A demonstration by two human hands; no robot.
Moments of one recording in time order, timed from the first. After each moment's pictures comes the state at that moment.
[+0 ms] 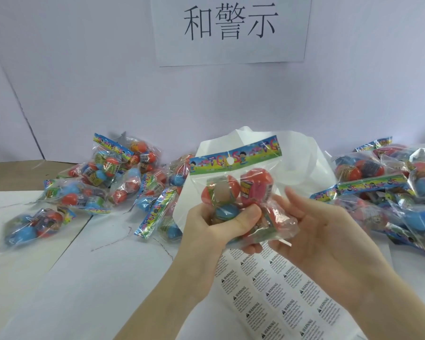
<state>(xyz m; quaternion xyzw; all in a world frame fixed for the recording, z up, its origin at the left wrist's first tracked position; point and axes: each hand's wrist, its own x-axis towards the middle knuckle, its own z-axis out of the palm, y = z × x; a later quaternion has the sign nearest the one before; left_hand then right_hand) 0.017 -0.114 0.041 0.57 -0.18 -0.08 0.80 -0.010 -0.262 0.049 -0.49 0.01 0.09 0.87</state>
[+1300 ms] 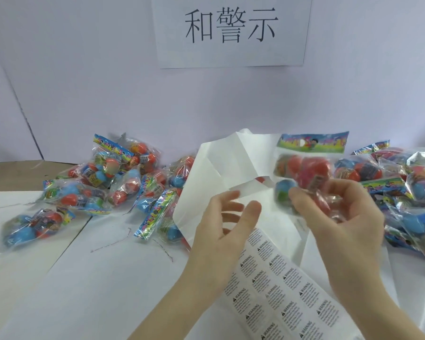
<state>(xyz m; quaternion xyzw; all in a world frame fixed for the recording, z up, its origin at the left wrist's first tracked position) 0.016 -0.122 0.031 0.72 -0.12 0.00 0.68 -0.009 -0.252 0.041 -0.68 0.12 -0.40 0.61</state>
